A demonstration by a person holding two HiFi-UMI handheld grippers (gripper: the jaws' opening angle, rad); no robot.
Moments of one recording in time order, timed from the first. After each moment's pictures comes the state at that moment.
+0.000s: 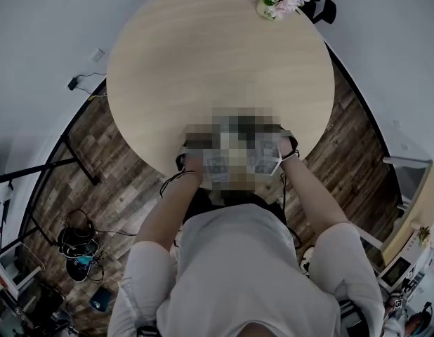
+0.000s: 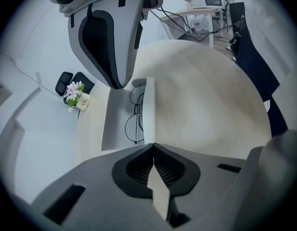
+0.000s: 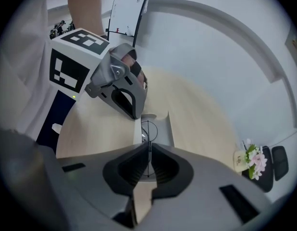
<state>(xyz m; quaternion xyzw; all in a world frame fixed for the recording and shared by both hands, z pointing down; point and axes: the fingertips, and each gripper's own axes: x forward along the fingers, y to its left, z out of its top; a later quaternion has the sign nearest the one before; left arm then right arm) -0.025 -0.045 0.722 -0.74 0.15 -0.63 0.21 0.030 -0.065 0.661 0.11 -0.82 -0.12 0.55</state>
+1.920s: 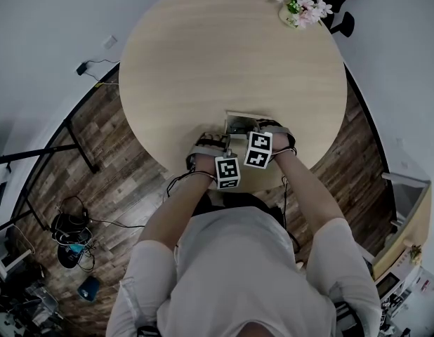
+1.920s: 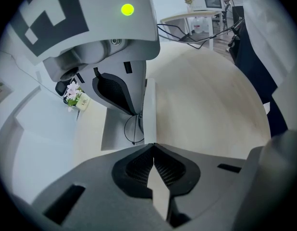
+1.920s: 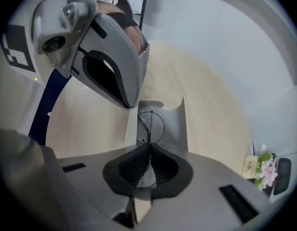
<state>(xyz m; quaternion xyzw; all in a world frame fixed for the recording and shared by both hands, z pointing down) -0.026 -0.047 0.721 -0.74 0.15 -0.62 0.20 0.008 -0.086 0.717 0.05 -0.76 -0.11 0.64</state>
